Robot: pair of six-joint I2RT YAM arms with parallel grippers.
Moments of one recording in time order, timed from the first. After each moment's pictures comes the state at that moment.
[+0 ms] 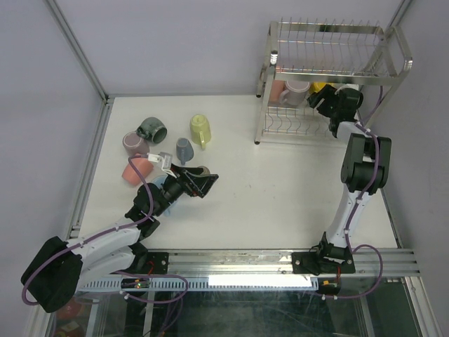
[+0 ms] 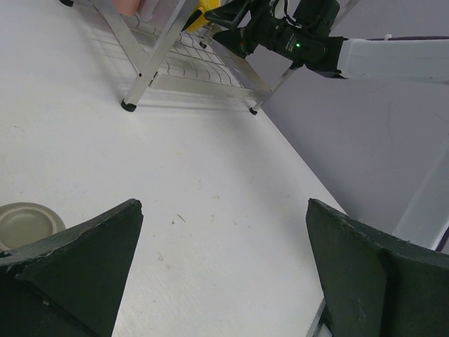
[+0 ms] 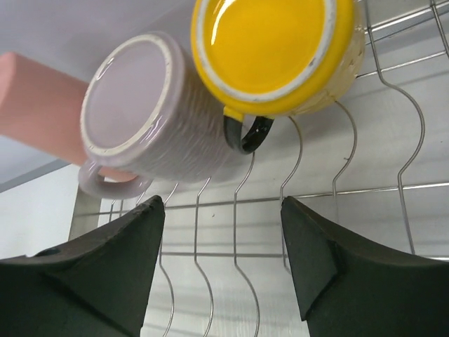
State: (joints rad) left arm -0.66 0.94 0.21 0.85 0.09 -0.66; right arm -0.16 2.10 1.46 0.32 -0.27 0.46
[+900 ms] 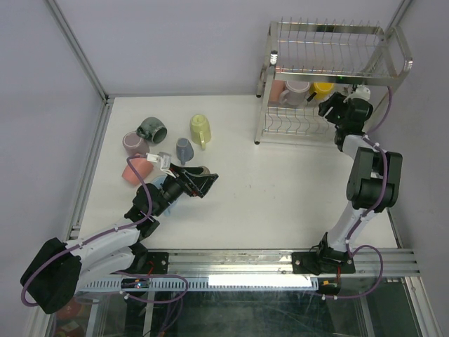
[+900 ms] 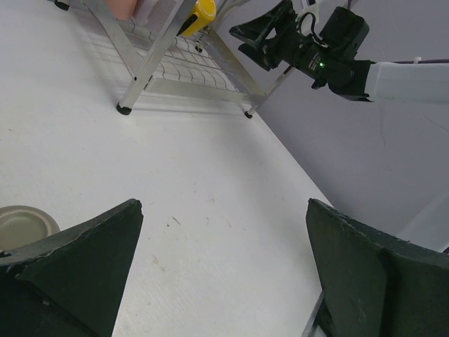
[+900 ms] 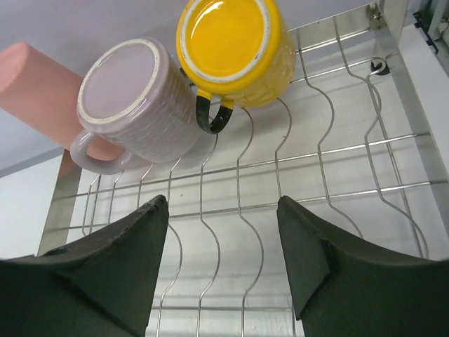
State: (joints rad) left arm -0.66 0.92 0.21 0.85 0.09 -0.68; right arm -0.20 1.83 1.14 0.43 -0.18 0.33
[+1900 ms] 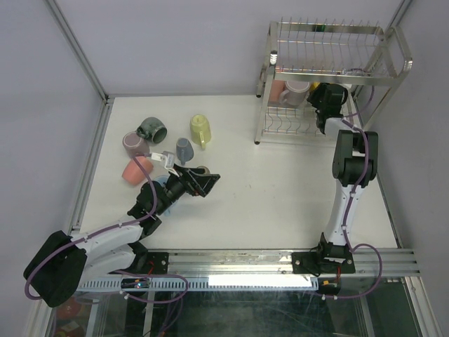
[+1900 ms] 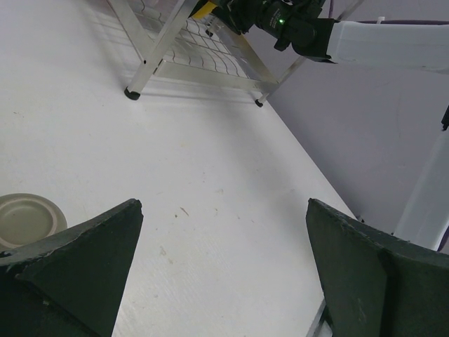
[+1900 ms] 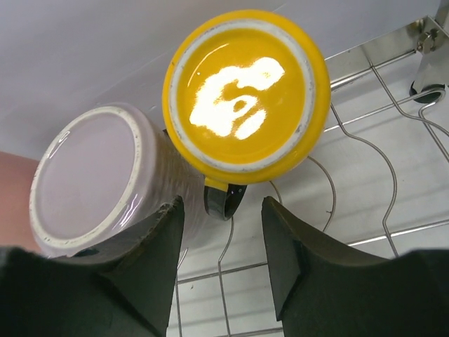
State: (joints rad) left arm -0.66 0.99 0.22 0.85 0.09 -0.68; right arm -0.07 2.18 1.54 0.40 0.08 0.44
